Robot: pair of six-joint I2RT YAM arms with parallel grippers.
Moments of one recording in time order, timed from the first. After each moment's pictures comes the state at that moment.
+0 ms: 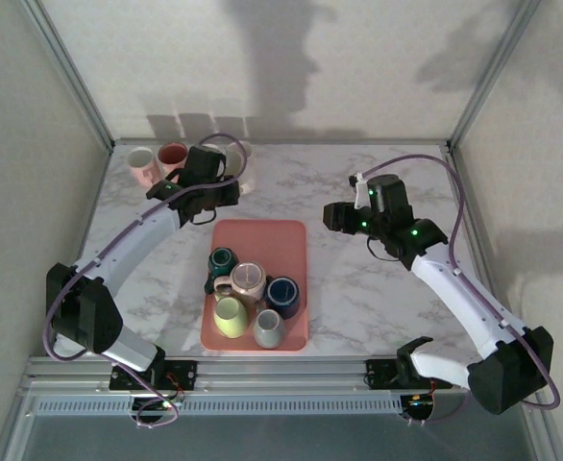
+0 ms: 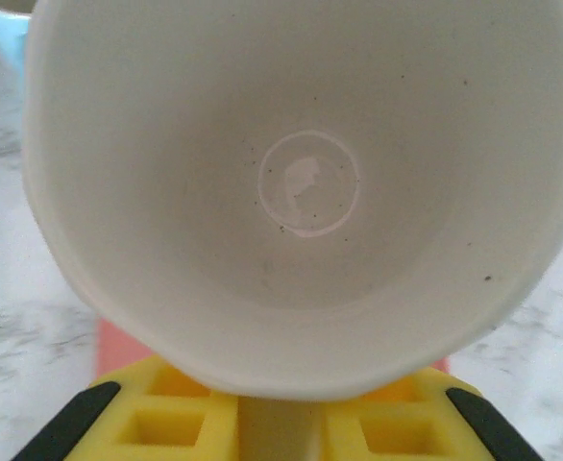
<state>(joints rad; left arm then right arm) -0.38 1.53 1.34 -0.59 -0.05 -0.44 0.48 1.18 1.06 -0.52 -0.16 0.35</state>
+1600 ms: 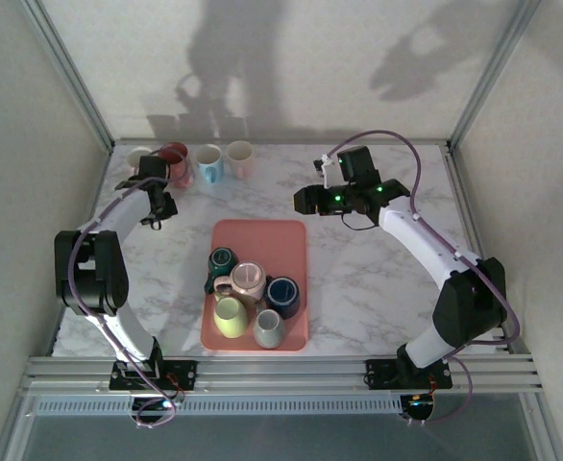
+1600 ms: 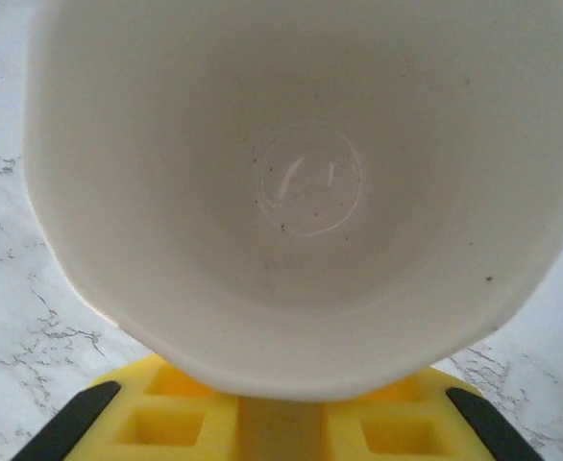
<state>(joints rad) 0.03 1.75 1.25 -0.62 -0.25 -0.34 0.48 1.56 1.34 -0.57 -0.48 0.33</state>
